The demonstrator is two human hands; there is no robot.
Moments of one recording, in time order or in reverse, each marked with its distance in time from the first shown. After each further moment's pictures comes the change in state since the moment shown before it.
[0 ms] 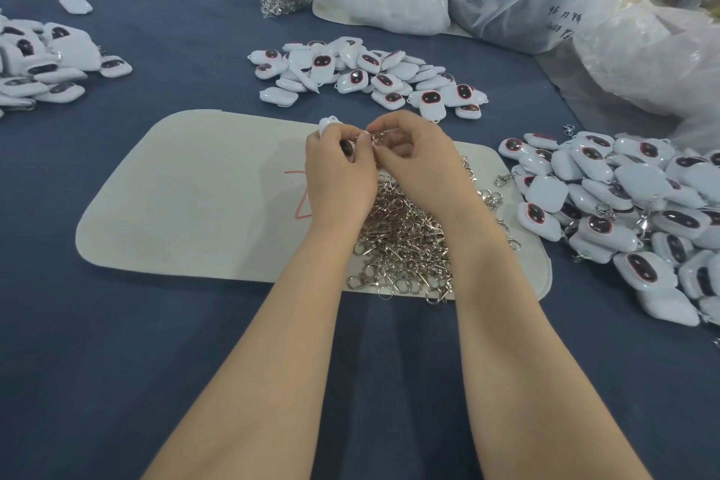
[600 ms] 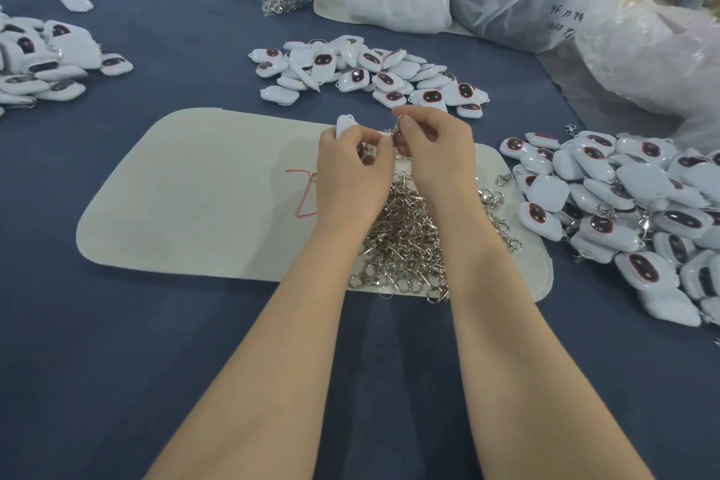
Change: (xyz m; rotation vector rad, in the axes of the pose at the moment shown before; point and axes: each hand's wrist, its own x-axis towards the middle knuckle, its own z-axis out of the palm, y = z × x) left_hand -0.008 0.003 0.002 0.054 -0.077 0.074; right_hand 0.006 0.003 0.005 0.234 0.292 0.112
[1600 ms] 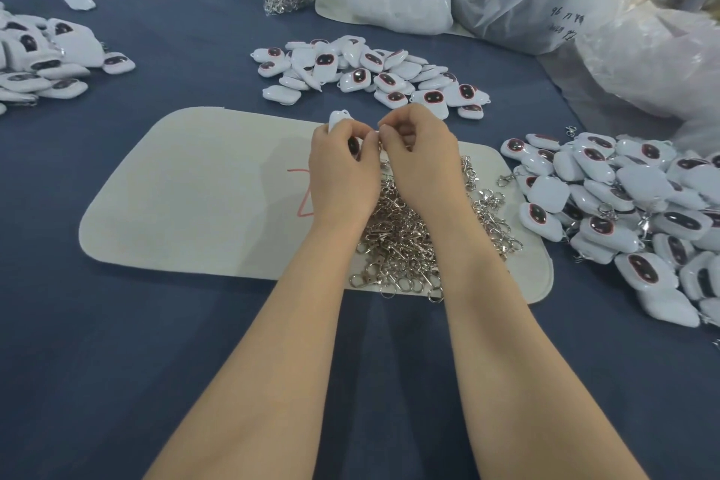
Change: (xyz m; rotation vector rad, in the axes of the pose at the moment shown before) left_hand 0.003 0.001 -0.006 -0.030 0.064 -0.017; right_hand -0.007 -0.005 0.007 -0.210 -0.076 -0.135
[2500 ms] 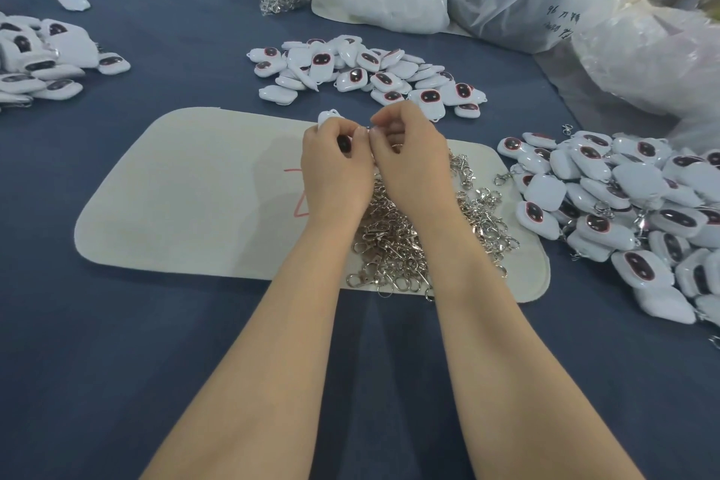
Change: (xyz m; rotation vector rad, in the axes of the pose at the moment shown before) left_hand 0.004 -0.001 0.000 -0.033 0.032 -0.059; right_hand -0.004 0.000 0.008 0.022 0.017 -0.063
